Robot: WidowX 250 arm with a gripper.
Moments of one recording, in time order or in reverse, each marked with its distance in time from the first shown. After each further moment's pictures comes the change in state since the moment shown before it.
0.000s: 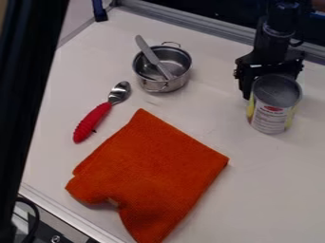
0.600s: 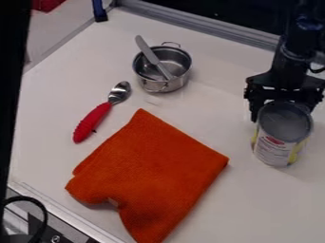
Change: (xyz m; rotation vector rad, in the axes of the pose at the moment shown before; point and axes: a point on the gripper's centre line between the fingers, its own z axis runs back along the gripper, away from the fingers) arm -0.060 0.005 0.001 0.033 0.029 -0.224
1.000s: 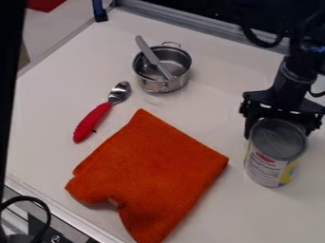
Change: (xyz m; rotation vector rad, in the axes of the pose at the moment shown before) arm -0.030 0.006 -0.006 0.048 0.031 -0.180
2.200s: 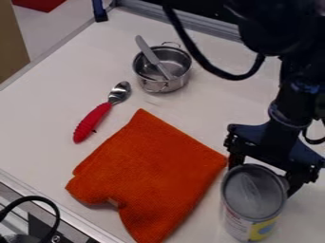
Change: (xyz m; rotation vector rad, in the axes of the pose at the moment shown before) arm -0.076 0.016 0.012 -0.019 0.003 -0.214
